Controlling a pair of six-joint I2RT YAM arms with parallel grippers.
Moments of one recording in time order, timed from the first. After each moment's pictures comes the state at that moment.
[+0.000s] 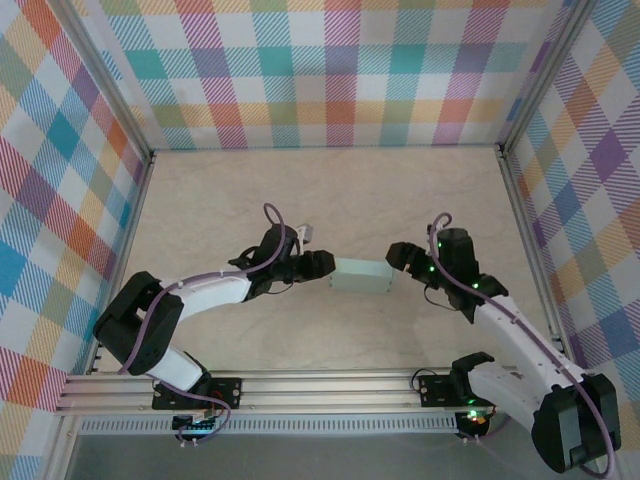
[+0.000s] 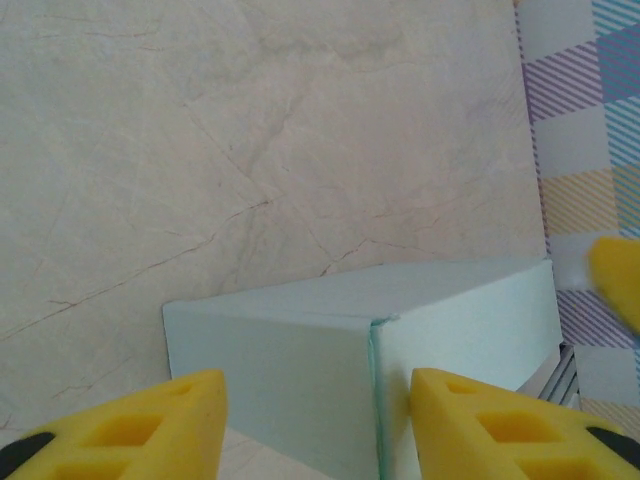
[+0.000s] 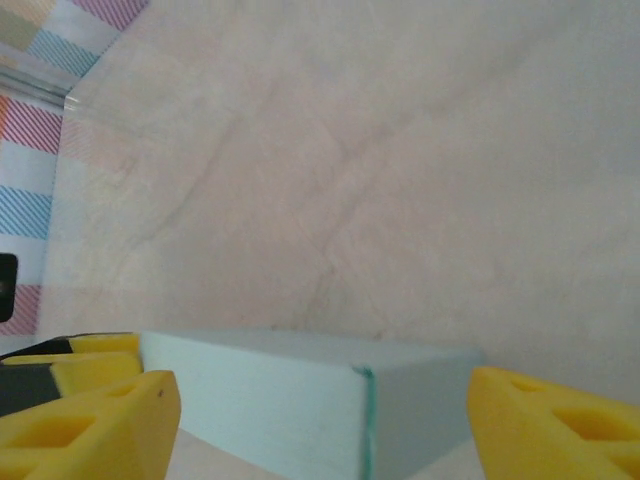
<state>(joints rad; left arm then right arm) -0.67 1.53 0.77 0.10 0.33 -0.82 0.33 0.95 0.61 -0.30 -0.24 0.66</state>
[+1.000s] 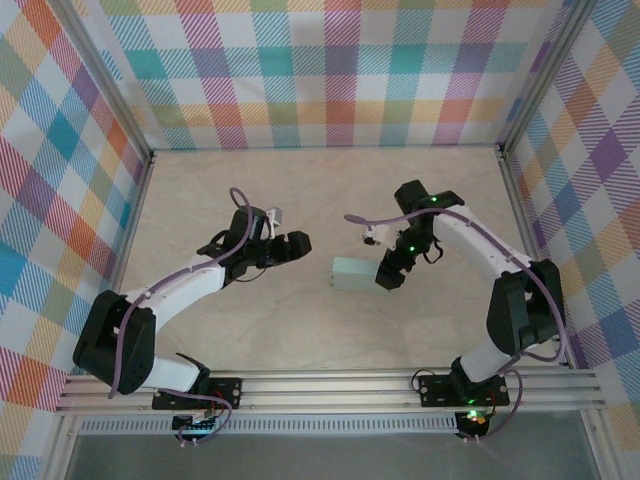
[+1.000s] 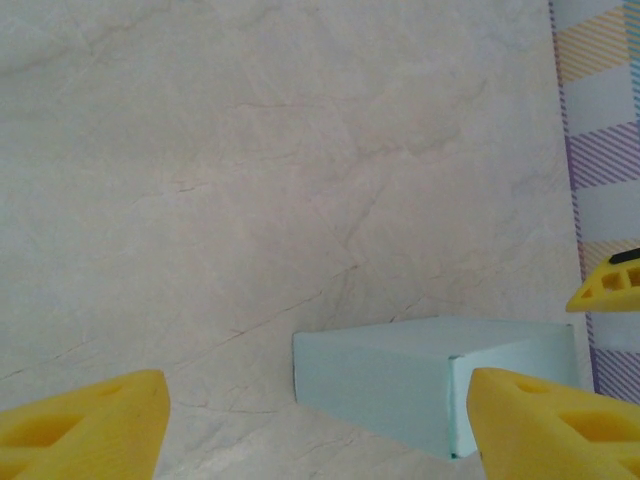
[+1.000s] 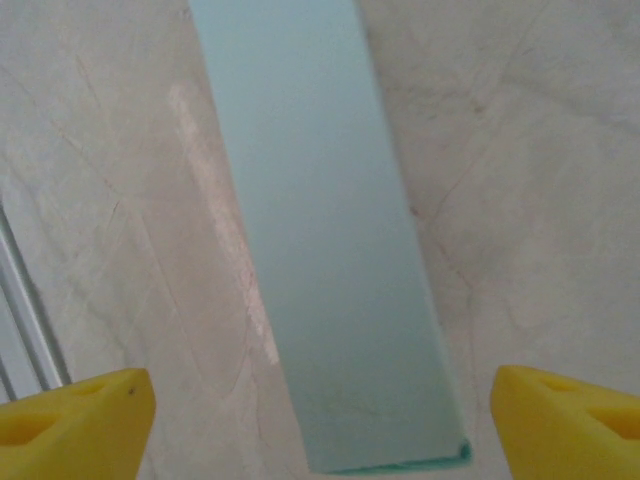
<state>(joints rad) -0.46 1.39 0.82 -0.15 0.34 -0.70 0.40 1.59 1.26 -1.13 -0.39 -0.78</state>
